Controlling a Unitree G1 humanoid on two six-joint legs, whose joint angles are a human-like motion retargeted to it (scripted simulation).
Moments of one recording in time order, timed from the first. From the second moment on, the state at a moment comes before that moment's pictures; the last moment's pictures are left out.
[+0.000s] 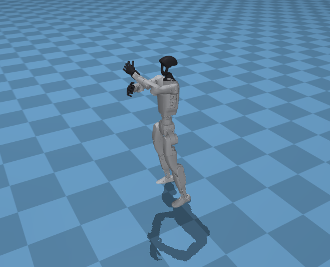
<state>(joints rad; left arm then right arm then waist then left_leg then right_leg) -1.62 0.62 -1.01 0.27 -1.22 -0.16 -0.17 -1.26 -0.34 0.90 0.37 0.94 -0.04 0.09 0.04 0.08 -0.04 0.19 0.16 0.25 0.03 -0.17 -0.26 0.14 -0.11 -0.16 0.07 -0.04 0.26</state>
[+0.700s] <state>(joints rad) -1.32 0.71 -0.71 0.72 -0.88 -0.21 0.12 -1.07 -0.44 0.70 0.72 0.86 -0.09 -0.13 0.04 0.08 -0.01 0.23 0.15 0.25 0.03 -0.18 -0.26 0.17 -0.12 -0.16 0.07 -0.05 0.26</state>
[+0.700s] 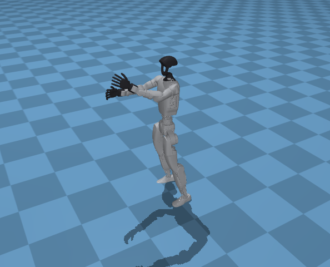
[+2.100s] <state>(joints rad) 0.05 0.18 0.11 1.29 -0.78 -0.18 0.12 0.11 -0.31 -0.09 1.12 0.63 -0.04 -0.13 0.09 0.03 0.13 0.19 0.13 0.24 0.02 -0.17 -0.23 0.13 -0.13 -0.17 0.08 -0.05 0.26</state>
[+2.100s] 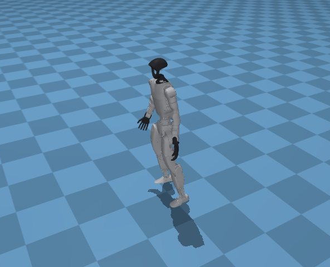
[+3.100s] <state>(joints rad) -1.42 1.13 -0.63 0.98 -0.98 -0.22 0.16 -1.28 -0.73 0.51 1.08 1.05 -0.10 -0.37 0.03 0.09 -0.05 0.16 0.14 0.24 0.02 -0.15 -0.26 0.11 -0.12 -0.18 0.07 -0.03 0.26</state>
